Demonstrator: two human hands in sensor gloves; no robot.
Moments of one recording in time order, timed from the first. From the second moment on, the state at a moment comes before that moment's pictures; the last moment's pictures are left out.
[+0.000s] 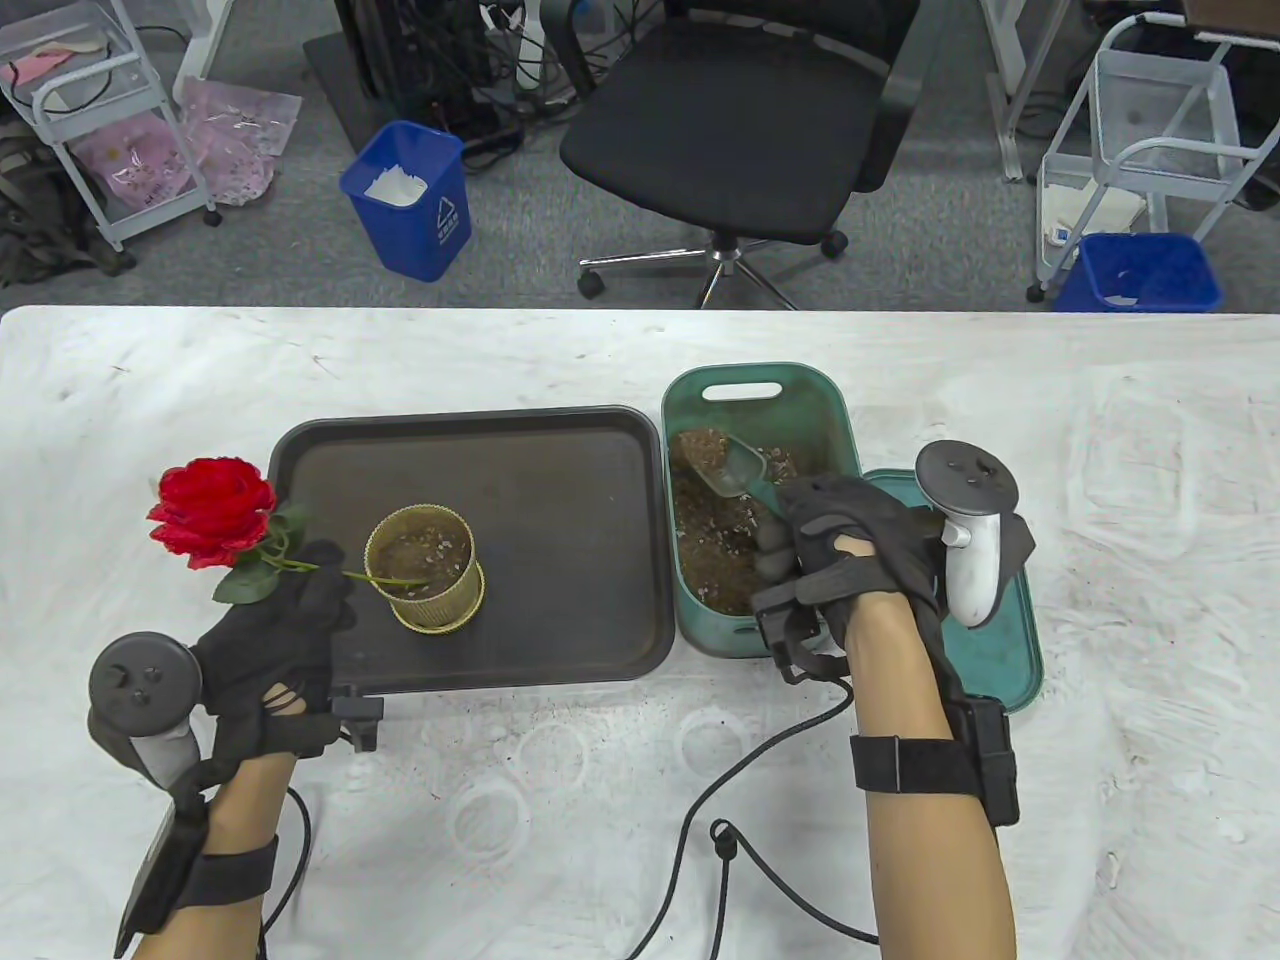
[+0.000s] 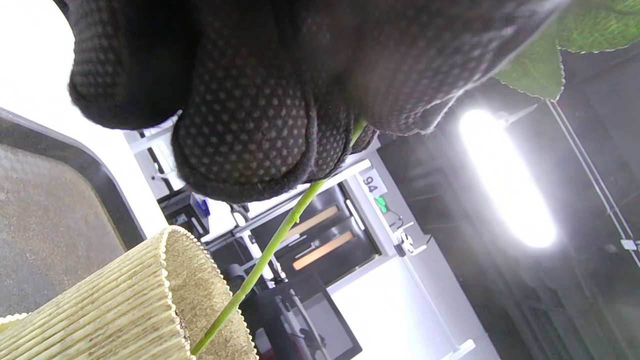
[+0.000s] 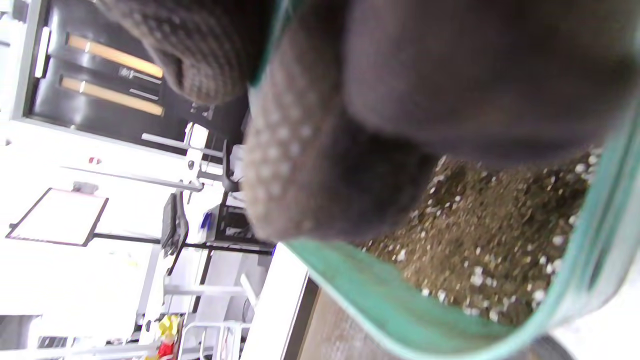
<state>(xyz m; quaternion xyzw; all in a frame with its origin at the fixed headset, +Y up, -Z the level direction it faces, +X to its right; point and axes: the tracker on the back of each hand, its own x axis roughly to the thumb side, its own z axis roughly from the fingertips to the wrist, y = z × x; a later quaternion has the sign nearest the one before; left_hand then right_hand) -0.346 -0.674 -0.214 0.20 0.05 0.51 0.84 0.153 -0.607 -0.286 -0.20 0.15 0.78 0.58</state>
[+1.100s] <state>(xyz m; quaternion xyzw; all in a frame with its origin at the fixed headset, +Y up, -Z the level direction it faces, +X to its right) -0.346 -0.673 -0.215 0.20 0.05 0.51 0.84 -0.072 -0.619 -0.262 0.07 0.11 0.94 0.30</state>
